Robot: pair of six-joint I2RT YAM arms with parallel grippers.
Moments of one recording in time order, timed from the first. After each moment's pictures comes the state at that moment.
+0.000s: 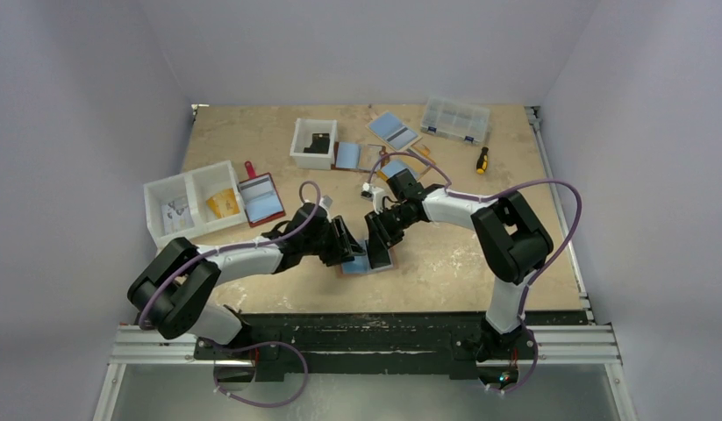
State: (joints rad) left arm -0.69 1.45 0.60 0.11 0.24 -1.06; right arm 0.58 1.86 1.09 -0.40 -0.72 0.04
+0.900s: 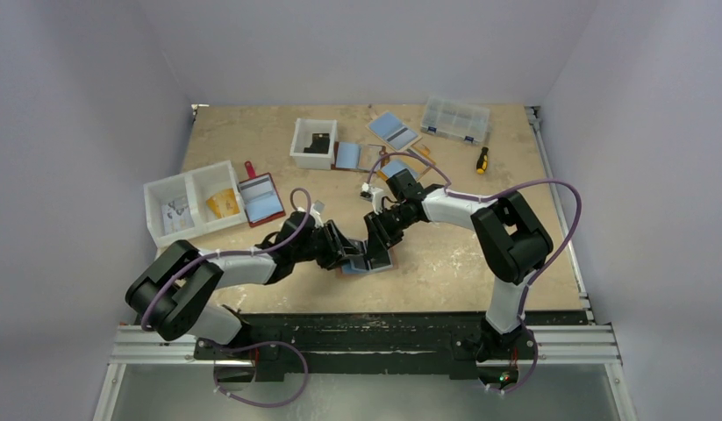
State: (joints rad) left arm -0.65 1.44 0.43 0.41 0.33 -1.18; right arm 0.58 1.86 1.09 -0.40 -0.72 0.03
